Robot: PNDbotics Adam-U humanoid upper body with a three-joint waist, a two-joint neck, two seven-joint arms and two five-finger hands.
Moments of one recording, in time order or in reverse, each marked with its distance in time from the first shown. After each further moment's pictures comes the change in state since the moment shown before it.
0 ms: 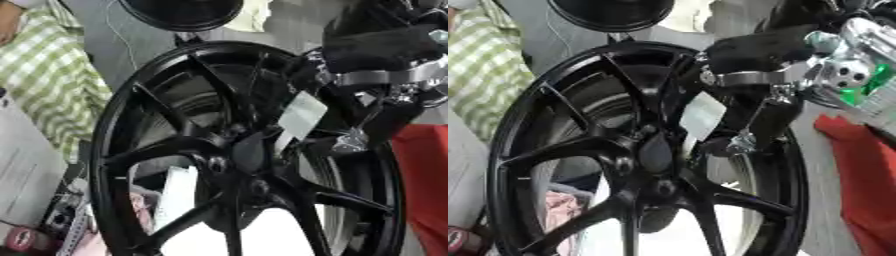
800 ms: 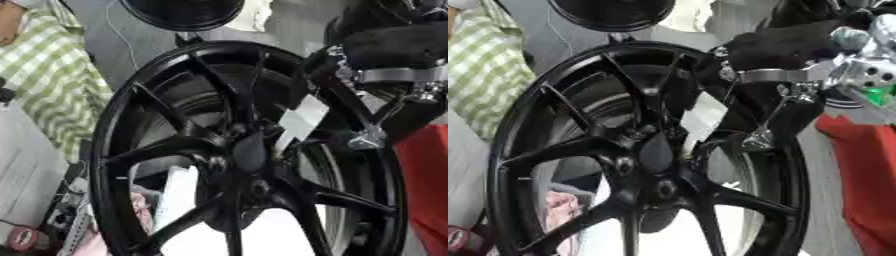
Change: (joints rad) left arm 0.013 0.000 0.000 0.000 -0.005 0.003 -0.004; right arm 0.026 -0.049 -0.025 -0.020 0.020 -0.013 -0.030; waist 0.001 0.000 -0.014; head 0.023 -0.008
